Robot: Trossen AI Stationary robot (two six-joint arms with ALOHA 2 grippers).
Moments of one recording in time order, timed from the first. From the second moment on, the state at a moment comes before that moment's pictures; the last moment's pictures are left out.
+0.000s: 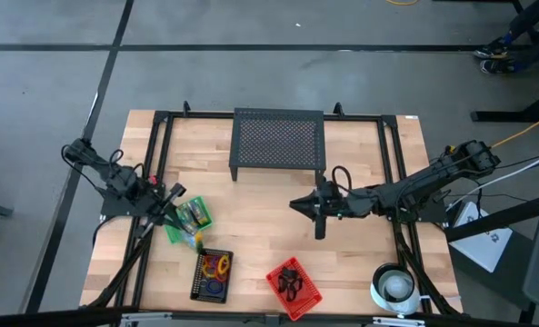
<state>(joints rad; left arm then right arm) -0.51 0.11 0.17 -0.05 0.06 0.13 0.37 1.34 0.61 0.58 0.41 0.47</state>
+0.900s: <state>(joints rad) -0.51 0.11 0.17 0.03 -0.01 0.28 0.34 2.07 1.51 0.45 0.21 0.18</state>
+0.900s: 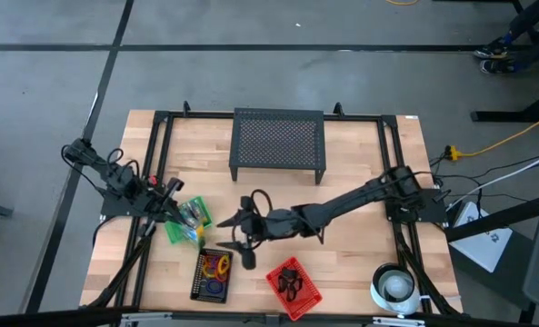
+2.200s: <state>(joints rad) -0.30 0.33 0.17 0.31 0.03 0.31 0.28 2.13 1.54 0.53 0.31 0.44</state>
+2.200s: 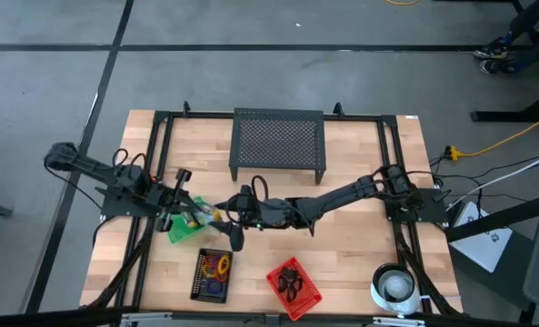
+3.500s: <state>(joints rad) -0.17 0.41 0.17 0.44 0.19 0.22 0.28 2.13 1.54 0.38 0.32 0.46</state>
